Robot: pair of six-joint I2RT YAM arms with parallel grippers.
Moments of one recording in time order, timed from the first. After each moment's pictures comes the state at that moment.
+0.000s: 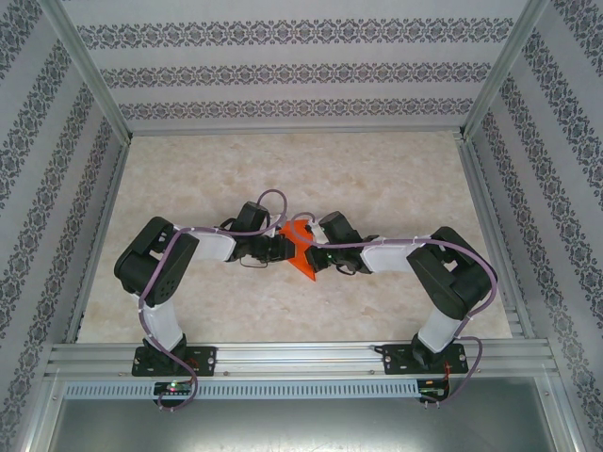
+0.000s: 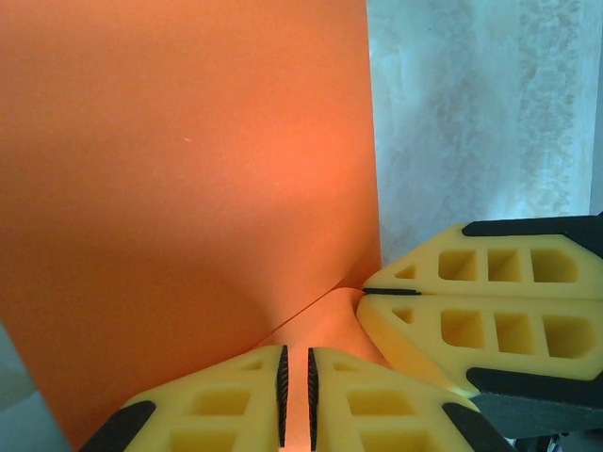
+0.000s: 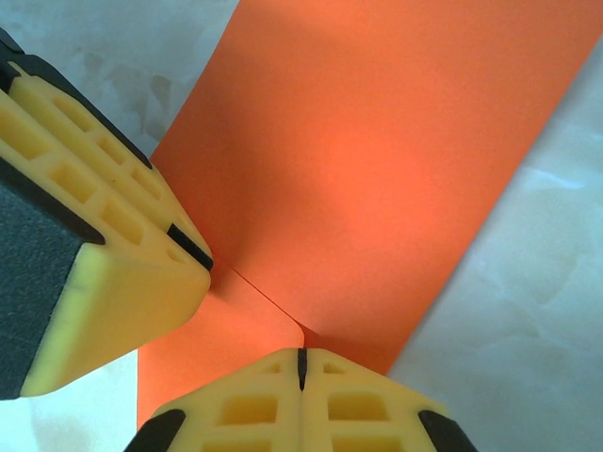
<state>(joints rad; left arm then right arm) -0.49 1.82 0.81 0.11 0.61 -0.61 0.66 1.71 0.74 0.06 -0.23 0.26</state>
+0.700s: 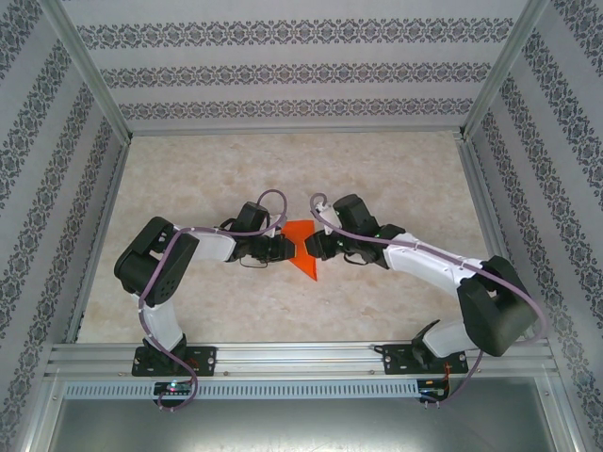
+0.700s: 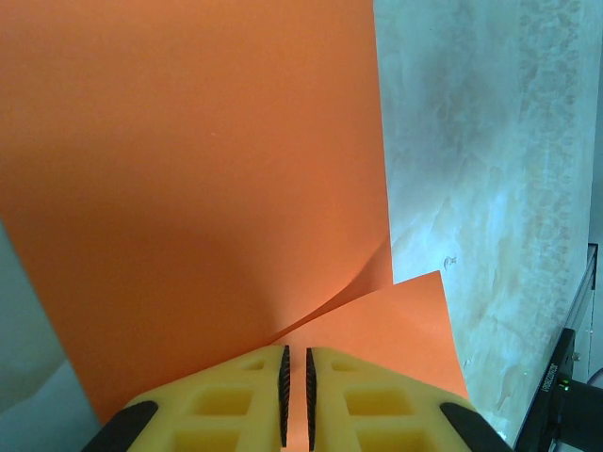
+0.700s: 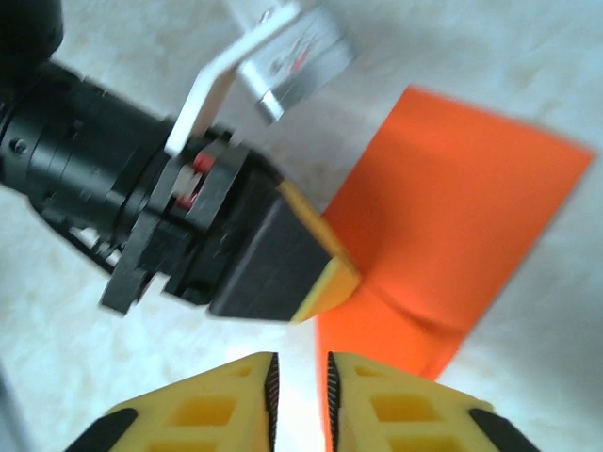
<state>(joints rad) -0.49 1.82 0.81 0.11 0.61 -0.61 0.64 1.43 0.81 -0.19 -0.40 0.29</state>
